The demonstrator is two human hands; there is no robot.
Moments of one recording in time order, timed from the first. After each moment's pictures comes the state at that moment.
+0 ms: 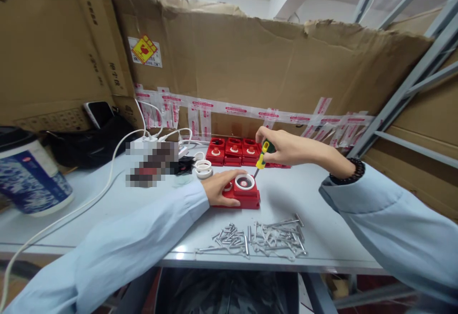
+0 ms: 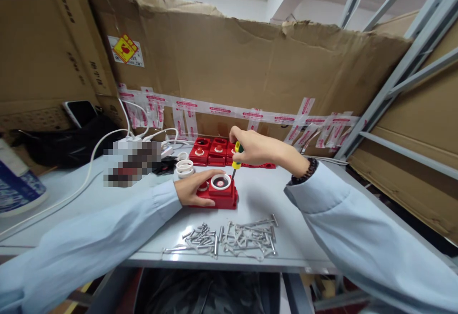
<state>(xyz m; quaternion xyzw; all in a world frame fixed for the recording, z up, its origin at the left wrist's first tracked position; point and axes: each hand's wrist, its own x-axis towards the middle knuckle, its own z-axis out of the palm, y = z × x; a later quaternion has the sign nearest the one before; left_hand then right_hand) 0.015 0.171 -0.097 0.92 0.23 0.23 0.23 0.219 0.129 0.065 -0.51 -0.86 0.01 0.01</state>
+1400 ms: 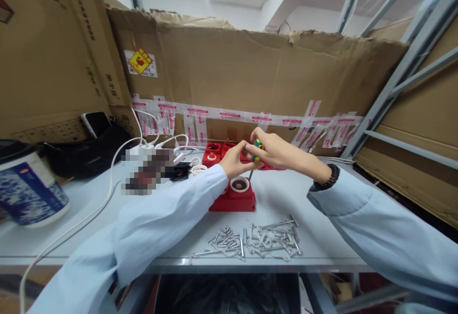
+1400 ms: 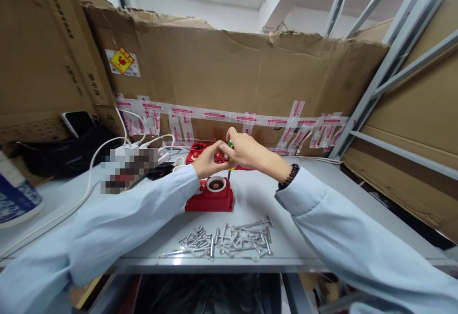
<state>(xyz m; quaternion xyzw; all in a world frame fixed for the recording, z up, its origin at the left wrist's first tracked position) 0.082 0.183 -0.034 0.80 0.27 0.45 0.28 0.219 0.131 0.048 -0.54 -0.83 -0.02 0.15</state>
